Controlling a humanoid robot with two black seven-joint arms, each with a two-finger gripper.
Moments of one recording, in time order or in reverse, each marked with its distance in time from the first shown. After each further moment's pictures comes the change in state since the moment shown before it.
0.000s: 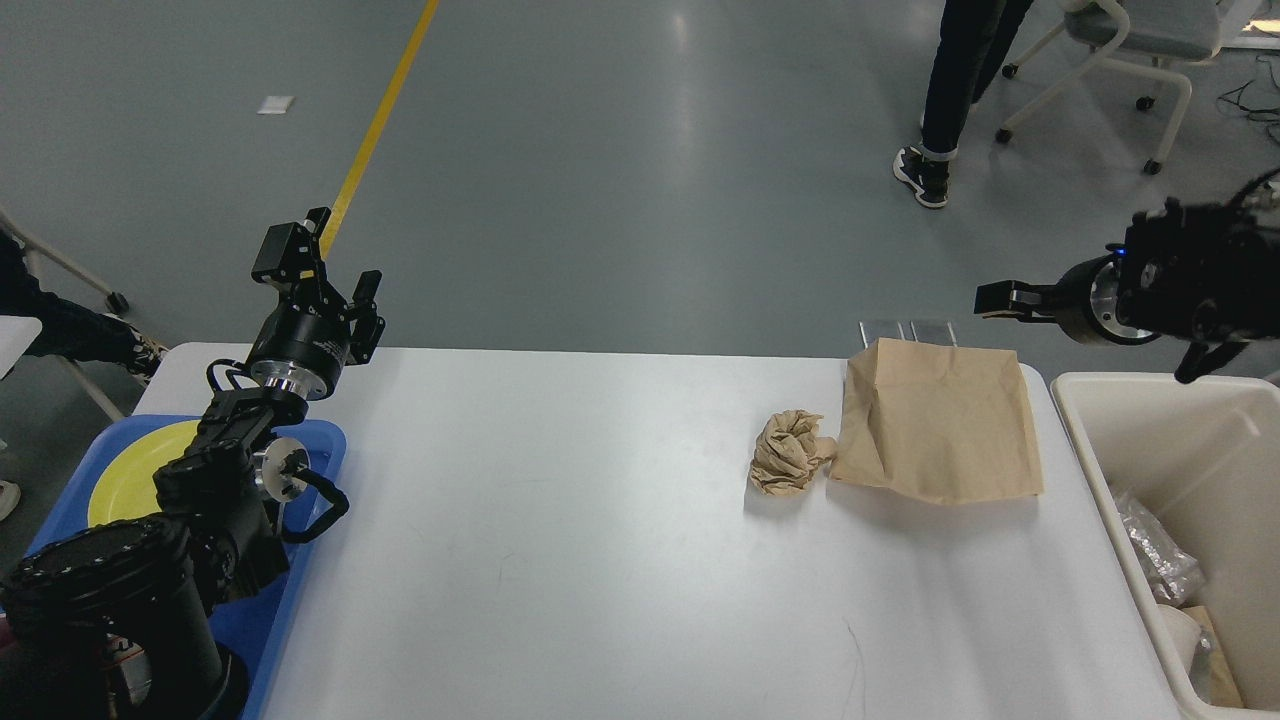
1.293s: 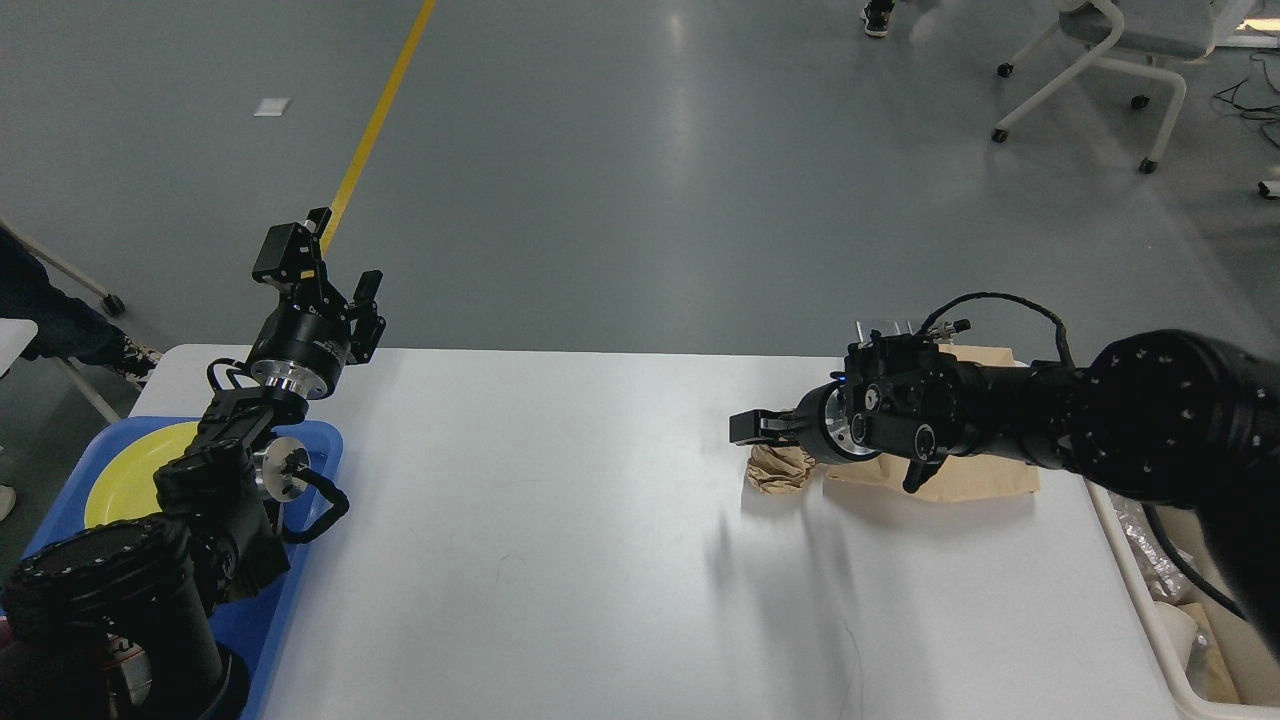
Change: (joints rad) left arm 0.000 0.000 0.000 0.000 0.000 0.000 0.000; right arm -0.467 0.403 0.246 -0.314 0.001 -0.122 -0.017
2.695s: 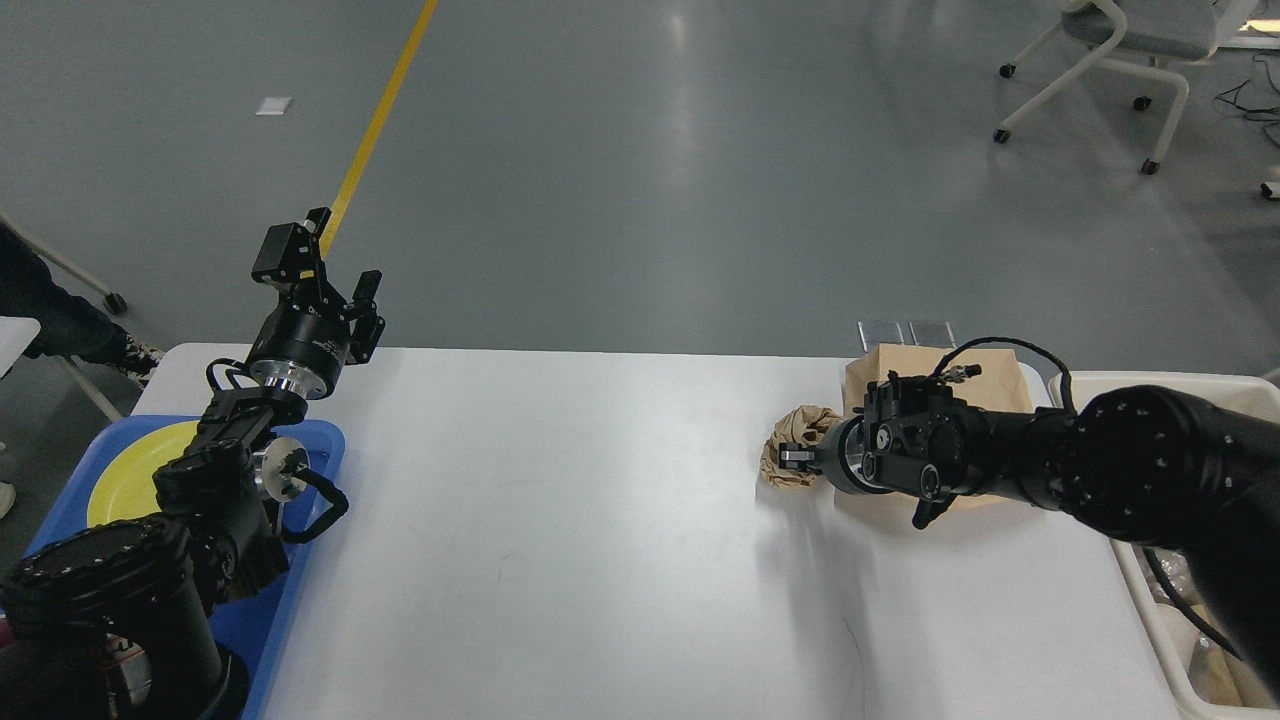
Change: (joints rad) left arm 0.000 0.000 0.000 0.000 0.000 0.000 0.000; right arm 0.002 -0.111 0.046 0.109 0.002 -0.037 -0.059
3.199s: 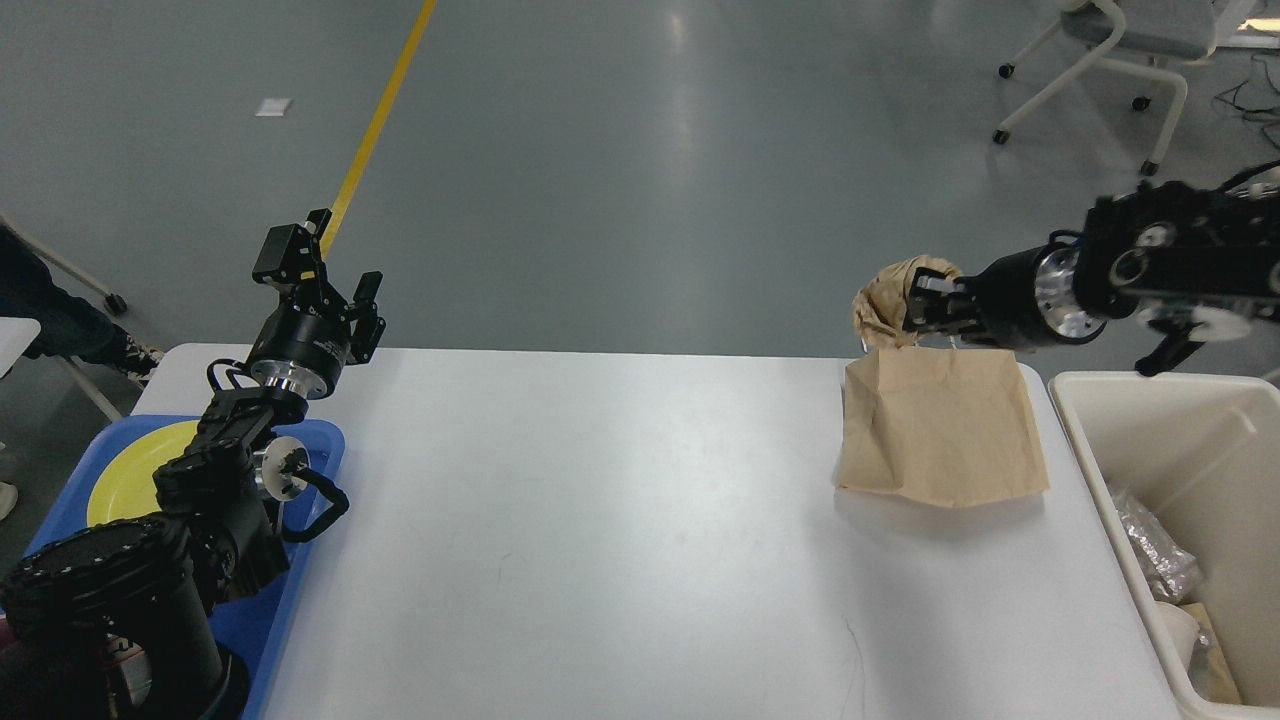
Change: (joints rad) left arm 0.000 0.000 0.000 0.000 0.000 0.000 0.000; right arm 0.562 -0.579 0.077 0.504 -0.007 0.123 0.003
